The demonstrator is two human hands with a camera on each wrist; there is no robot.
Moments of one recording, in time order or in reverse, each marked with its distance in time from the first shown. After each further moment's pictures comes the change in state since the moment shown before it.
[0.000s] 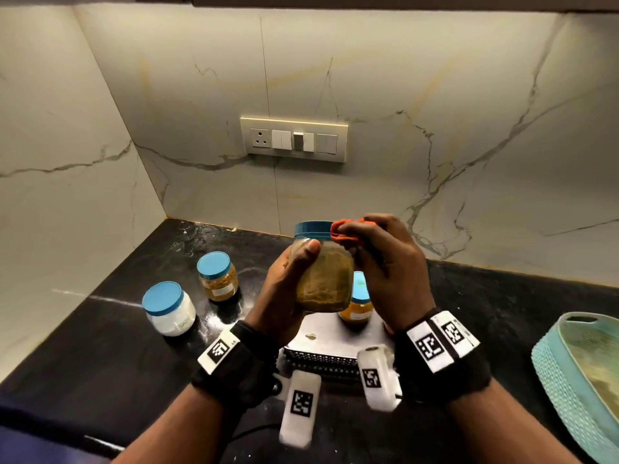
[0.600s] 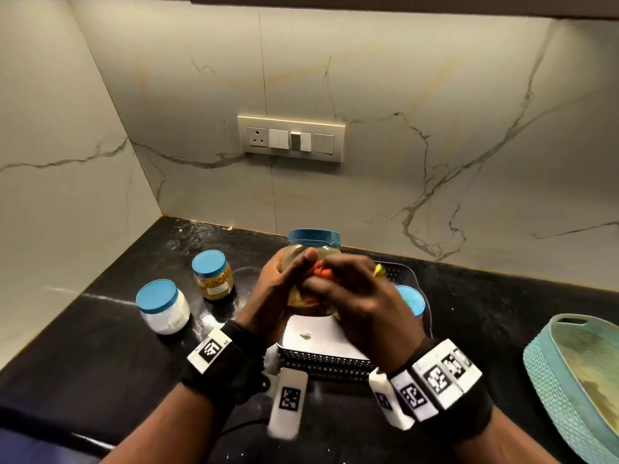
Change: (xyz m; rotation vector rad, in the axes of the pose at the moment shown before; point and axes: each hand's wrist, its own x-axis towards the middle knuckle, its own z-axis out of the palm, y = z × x) left_hand 0.000 -0.007 -0.013 0.116 0.019 0.014; right_hand -0.034 -0.012 0.003 -0.227 -0.277 -0.306
